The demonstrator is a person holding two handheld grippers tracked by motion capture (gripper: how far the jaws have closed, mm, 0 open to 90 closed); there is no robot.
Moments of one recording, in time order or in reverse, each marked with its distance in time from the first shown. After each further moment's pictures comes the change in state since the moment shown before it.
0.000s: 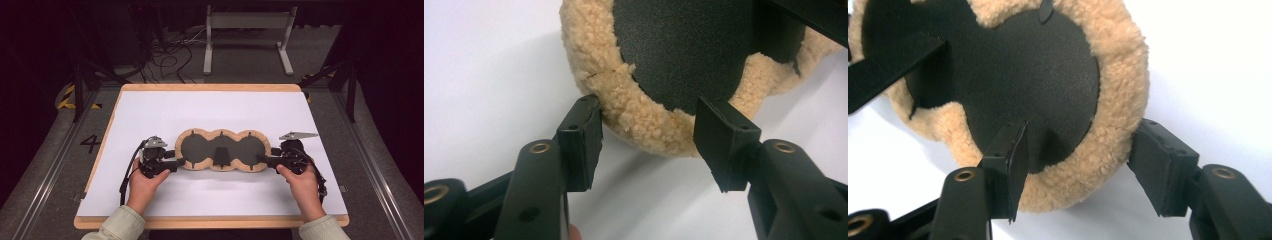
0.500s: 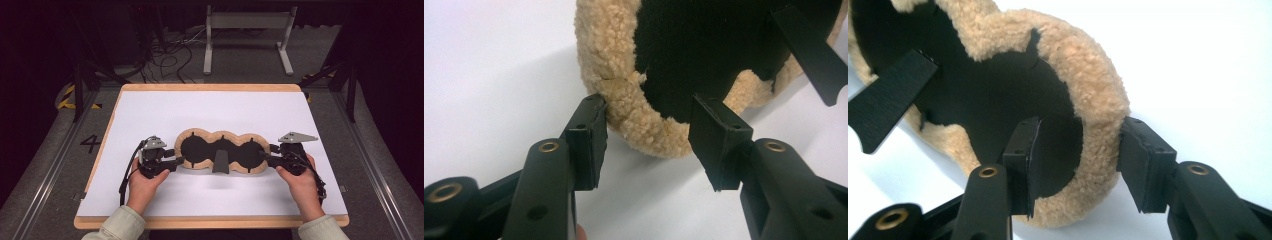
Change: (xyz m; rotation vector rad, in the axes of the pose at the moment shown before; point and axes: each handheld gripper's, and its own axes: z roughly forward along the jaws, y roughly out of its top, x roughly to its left) left arm -0.002 -0.001 0.000 -0.006 0.039 0.031; right arm 0.011 0.000 -0.003 -0.073 -0.079 -0.128
